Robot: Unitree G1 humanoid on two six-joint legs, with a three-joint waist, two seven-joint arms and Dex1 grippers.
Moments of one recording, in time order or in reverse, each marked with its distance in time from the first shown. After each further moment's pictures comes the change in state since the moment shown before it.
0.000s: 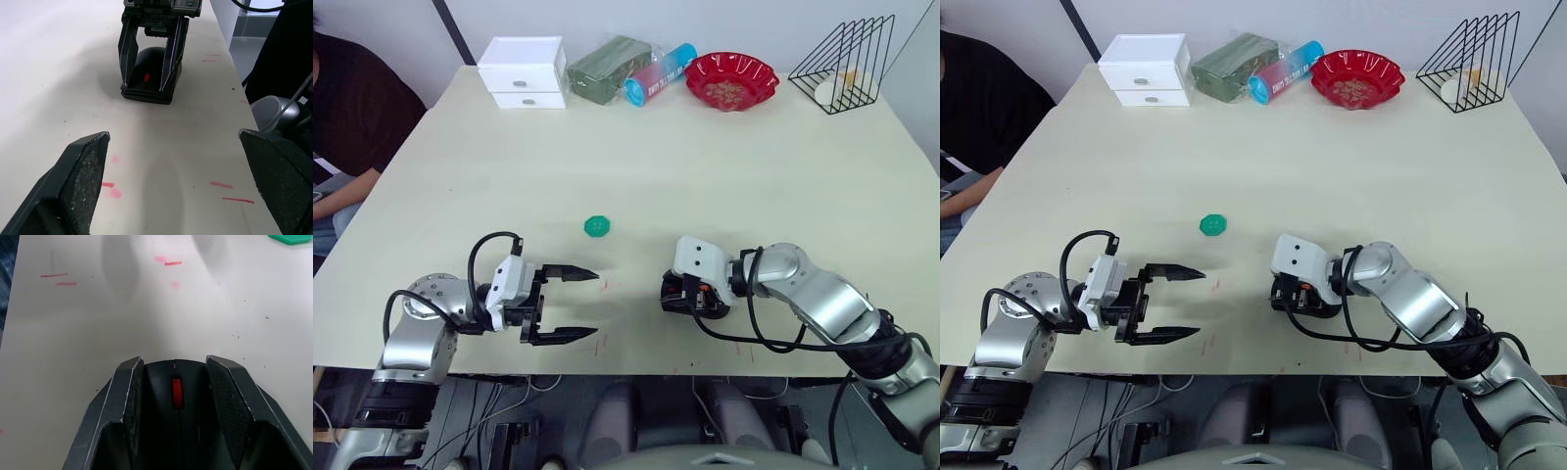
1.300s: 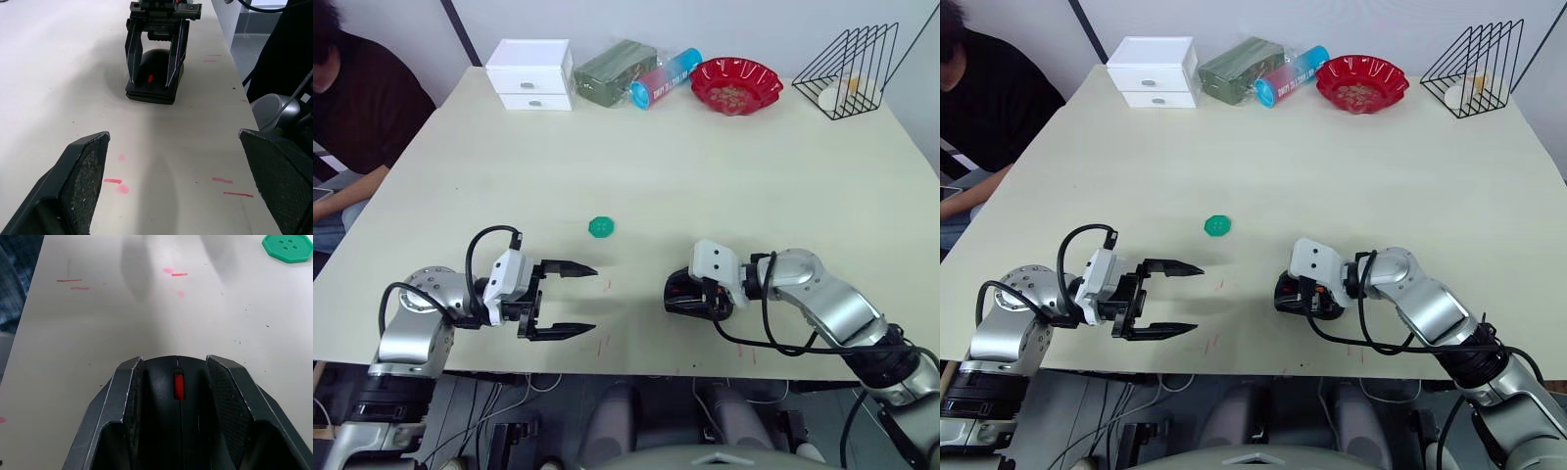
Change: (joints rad) left arm -0.028 0.019 0.001 -0.003 -0.001 0.025 -0.010; right arm 0.086 -0.030 -0.046 0.082 0.001 -0.229 0.093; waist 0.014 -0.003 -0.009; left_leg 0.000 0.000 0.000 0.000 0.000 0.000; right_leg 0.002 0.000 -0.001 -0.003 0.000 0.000
